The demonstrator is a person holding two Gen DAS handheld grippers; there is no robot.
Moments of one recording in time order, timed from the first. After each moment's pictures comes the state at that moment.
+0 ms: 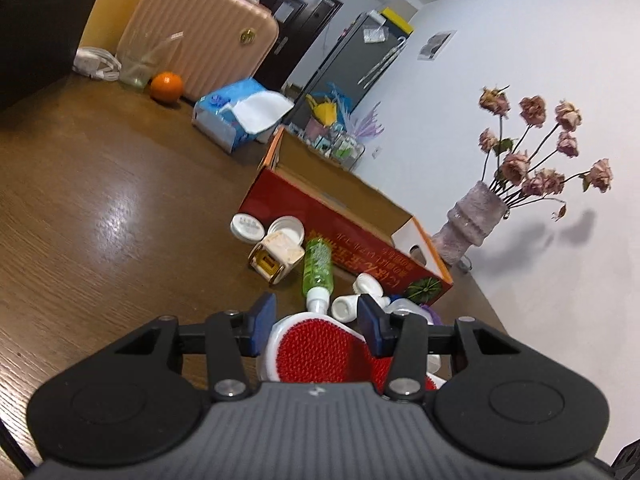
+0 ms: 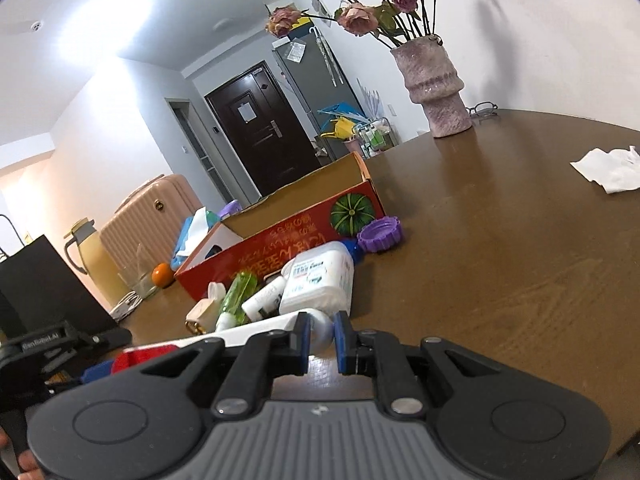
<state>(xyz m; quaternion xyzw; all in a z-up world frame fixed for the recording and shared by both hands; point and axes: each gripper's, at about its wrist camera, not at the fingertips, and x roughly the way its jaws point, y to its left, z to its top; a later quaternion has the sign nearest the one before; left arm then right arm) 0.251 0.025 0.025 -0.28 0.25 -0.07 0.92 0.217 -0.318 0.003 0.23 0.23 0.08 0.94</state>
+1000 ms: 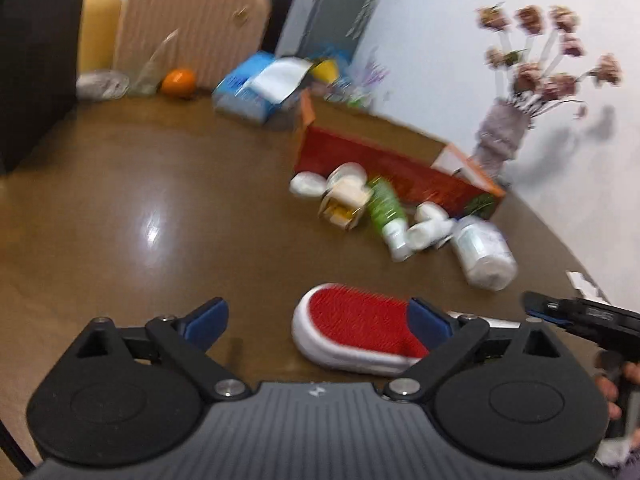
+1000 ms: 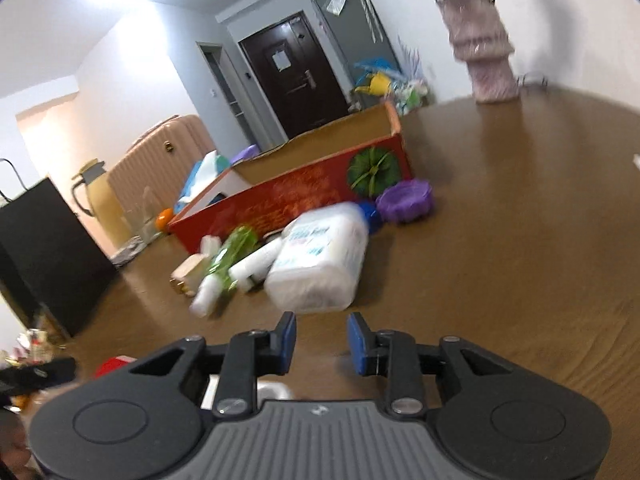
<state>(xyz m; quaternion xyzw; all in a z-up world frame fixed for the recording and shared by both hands) 0.237 0.055 -0.007 -0.15 0.33 -0.06 0.93 0.276 -0.313 -0.028 0.19 0.30 0.16 0.92</state>
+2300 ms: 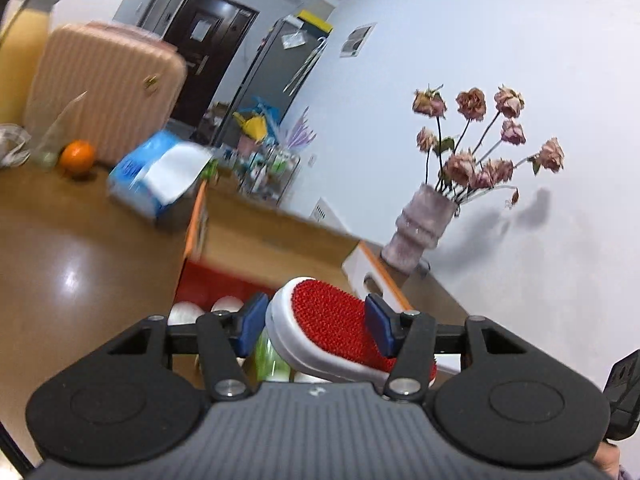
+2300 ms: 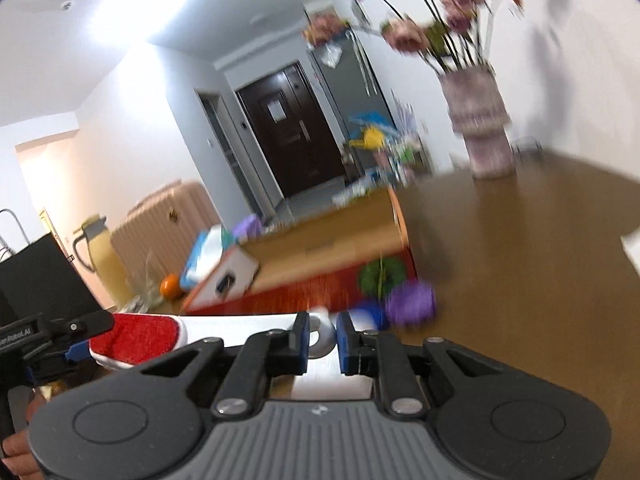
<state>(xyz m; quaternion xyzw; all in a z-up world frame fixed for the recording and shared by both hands) 0.331 0.023 0.076 -0.21 0.21 -0.17 0.94 0.316 -0.322 0.056 0.17 0.21 0.11 0.96</state>
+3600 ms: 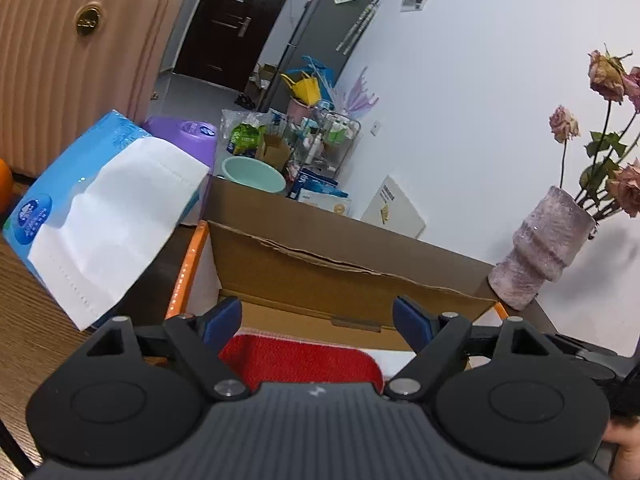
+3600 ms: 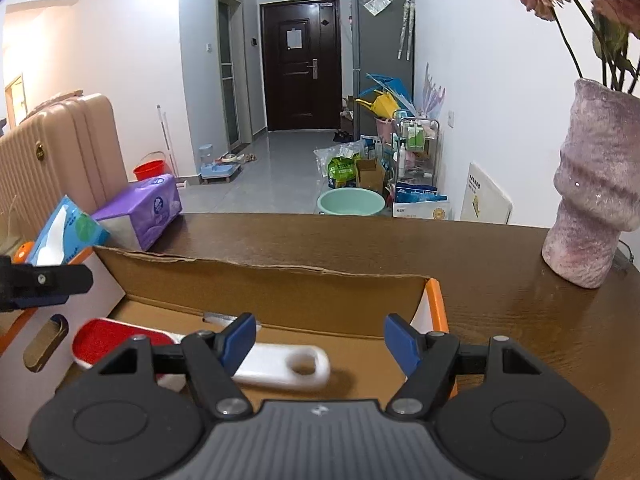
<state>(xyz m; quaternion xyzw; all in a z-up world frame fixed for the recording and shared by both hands) 0.621 0.007 0.027 -0.19 0.29 -0.10 0.93 0.649 -0.262 0.023 -0.02 0.30 0.10 0.95</state>
